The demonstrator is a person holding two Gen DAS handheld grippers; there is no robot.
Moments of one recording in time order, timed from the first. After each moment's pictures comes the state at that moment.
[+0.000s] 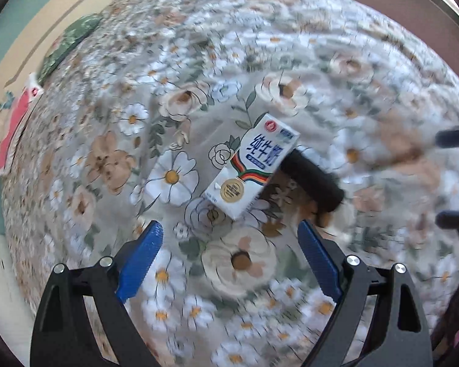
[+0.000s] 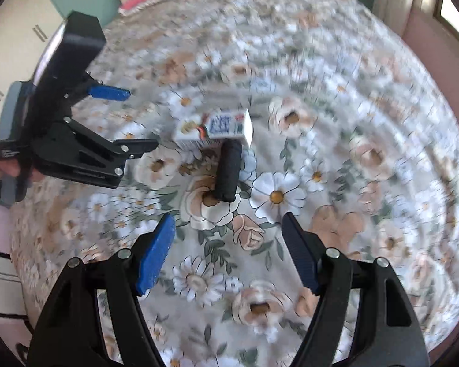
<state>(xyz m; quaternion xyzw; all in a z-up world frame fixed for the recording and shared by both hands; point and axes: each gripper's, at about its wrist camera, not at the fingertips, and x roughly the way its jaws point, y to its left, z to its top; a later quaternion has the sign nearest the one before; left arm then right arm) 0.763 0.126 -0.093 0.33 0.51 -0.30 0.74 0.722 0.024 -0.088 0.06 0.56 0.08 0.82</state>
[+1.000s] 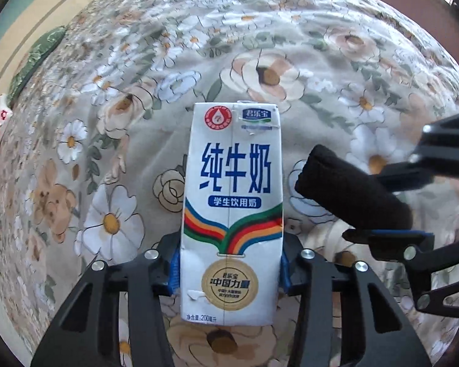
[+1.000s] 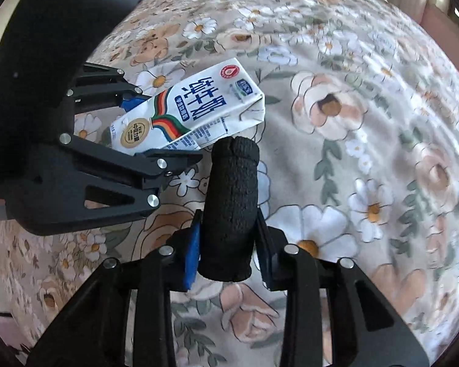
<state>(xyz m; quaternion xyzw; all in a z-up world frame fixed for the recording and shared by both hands) 0.777 0.080 -0.161 0.34 0.49 -0.34 0.72 0.776 0.035 -0.163 0.02 0.55 0.10 0.83</state>
